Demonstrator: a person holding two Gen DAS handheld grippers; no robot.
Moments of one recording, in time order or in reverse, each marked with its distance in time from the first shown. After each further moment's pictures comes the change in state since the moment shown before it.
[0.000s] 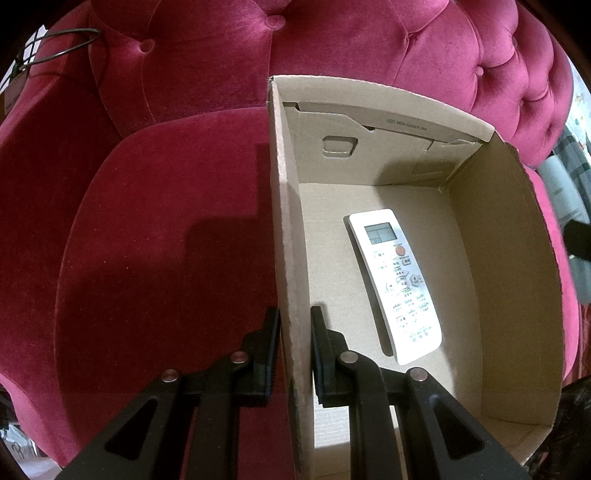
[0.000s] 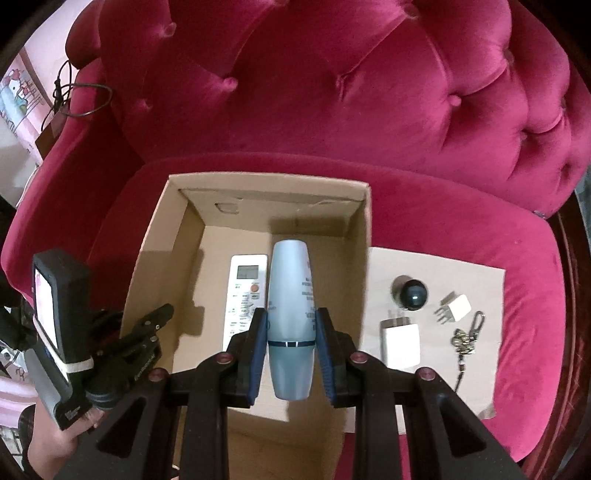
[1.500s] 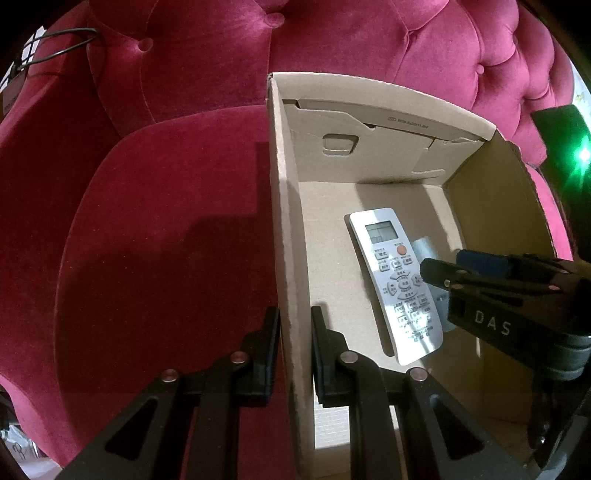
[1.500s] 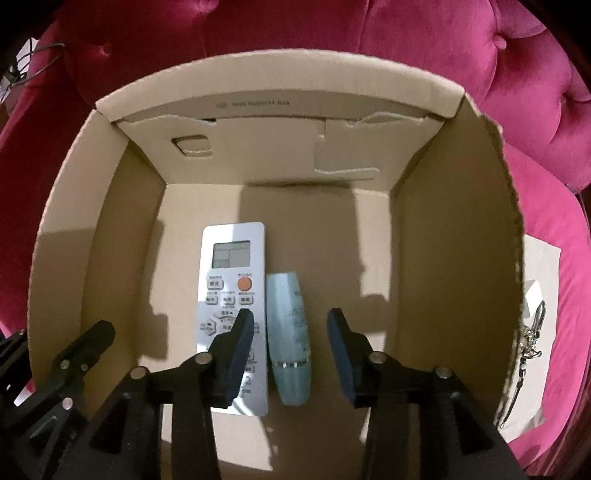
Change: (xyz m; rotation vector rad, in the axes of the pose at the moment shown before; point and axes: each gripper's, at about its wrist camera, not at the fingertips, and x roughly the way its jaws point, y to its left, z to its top) left arm 0.004 0.000 0.000 -0.004 0.004 0.002; right arm 0.126 0.014 0.005 0.030 0.113 -0.033
